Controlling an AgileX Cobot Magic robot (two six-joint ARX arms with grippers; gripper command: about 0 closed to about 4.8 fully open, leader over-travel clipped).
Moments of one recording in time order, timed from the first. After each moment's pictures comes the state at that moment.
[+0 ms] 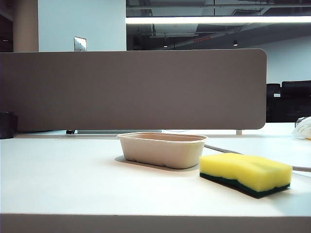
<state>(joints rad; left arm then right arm) -0.07 0.00 0.01 -0.16 0.15 -0.04 0.97 0.58 0.59 -0.17 0.50 0.19</state>
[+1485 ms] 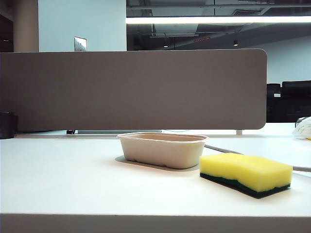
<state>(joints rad) -0.07 0.00 0.01 -0.08 0.15 -0.04 0.21 0.29 0.32 -0.19 0.37 0.19</state>
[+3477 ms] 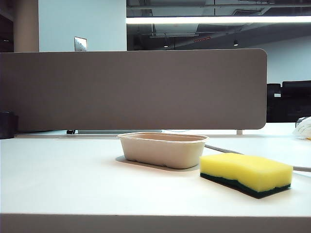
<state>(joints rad) -0.07 0.00 0.01 -0.06 -0.01 -0.04 0.00 0.00 0.00 -0.09 0.06 0.08</state>
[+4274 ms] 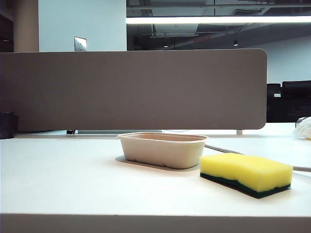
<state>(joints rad) -0.07 0.00 0.01 -0.07 -0.01 -0.04 0.00 0.00 0.00 -0.04 0.06 0.05</state>
